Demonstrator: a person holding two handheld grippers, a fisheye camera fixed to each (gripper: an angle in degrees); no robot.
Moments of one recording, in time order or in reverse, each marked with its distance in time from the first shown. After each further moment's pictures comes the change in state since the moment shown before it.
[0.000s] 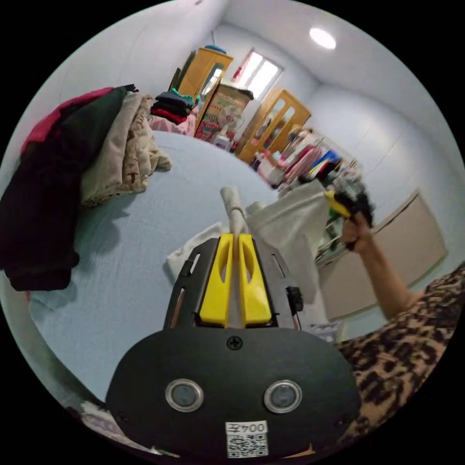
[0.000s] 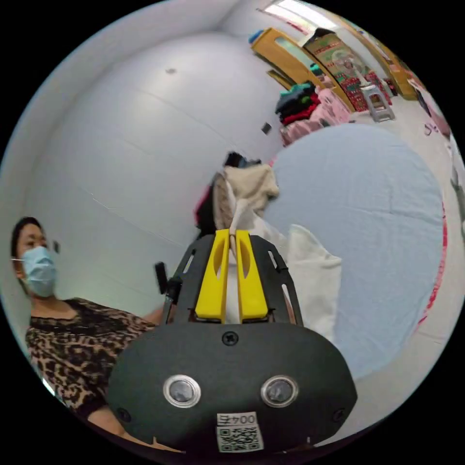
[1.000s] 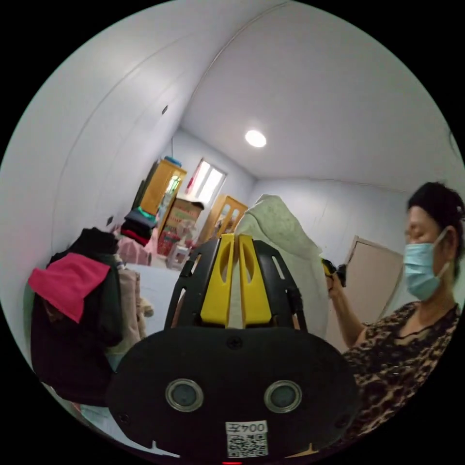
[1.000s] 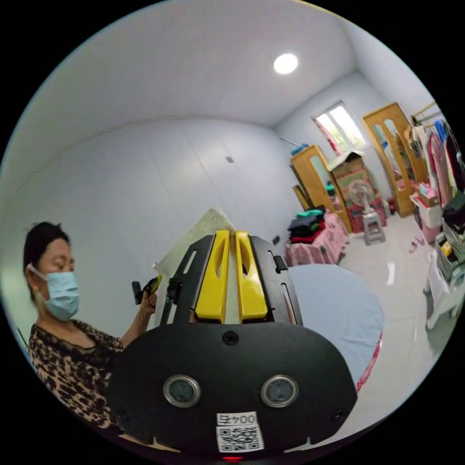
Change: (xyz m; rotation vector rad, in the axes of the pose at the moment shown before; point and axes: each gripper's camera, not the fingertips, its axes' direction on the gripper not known) left arm -0.083 -0.018 -0.239 0.562 0.187 0.207; right arm -0.463 -0.189 -0.240 0.489 0.137 -0.377
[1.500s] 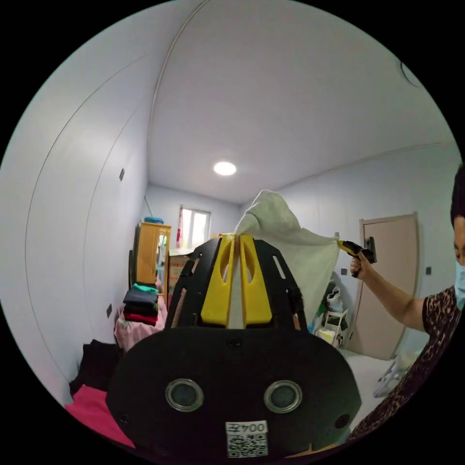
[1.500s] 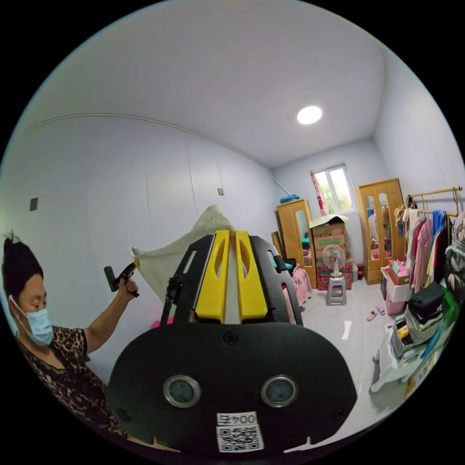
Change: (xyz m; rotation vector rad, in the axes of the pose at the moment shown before) left arm 0.047 -0.237 0.156 0.228 0.030 0.377; right arm -0.083 -0.216 0.027 0.165 0.183 -0.301
